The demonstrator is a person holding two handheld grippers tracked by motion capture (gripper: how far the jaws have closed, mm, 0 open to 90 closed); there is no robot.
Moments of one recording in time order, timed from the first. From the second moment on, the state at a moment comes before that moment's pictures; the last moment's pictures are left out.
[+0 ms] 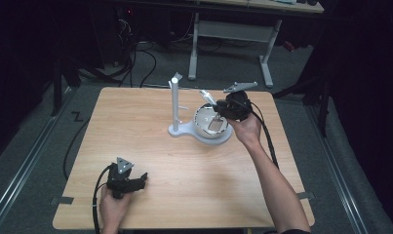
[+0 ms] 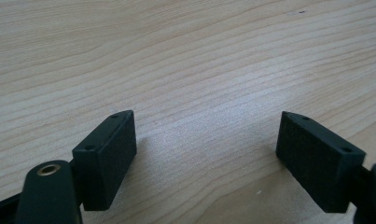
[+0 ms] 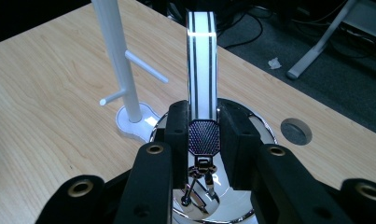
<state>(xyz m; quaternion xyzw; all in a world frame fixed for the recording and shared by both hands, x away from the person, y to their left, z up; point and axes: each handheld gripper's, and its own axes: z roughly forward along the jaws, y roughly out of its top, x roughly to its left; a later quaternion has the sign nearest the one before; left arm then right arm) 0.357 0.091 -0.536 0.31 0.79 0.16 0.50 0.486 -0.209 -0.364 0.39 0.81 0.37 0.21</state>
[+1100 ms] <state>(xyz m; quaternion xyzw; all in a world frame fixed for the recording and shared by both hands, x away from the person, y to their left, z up) 0.358 0.090 -0.535 0.30 0.80 0.16 0.50 0.494 -0.209 -0.414 0.39 0.83 0.35 0.19</state>
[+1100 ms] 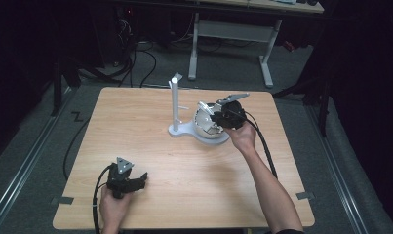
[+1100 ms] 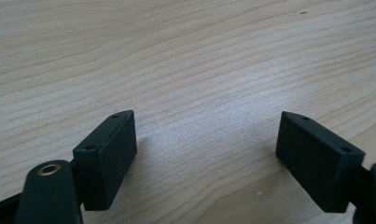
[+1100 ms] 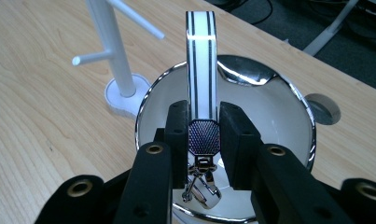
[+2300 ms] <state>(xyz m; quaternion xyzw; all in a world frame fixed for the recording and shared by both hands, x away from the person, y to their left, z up) 0.358 0.091 -0.536 0.31 0.79 0.16 0.50 0.488 -0.239 -0.434 0.45 0.80 0.36 0.17</state>
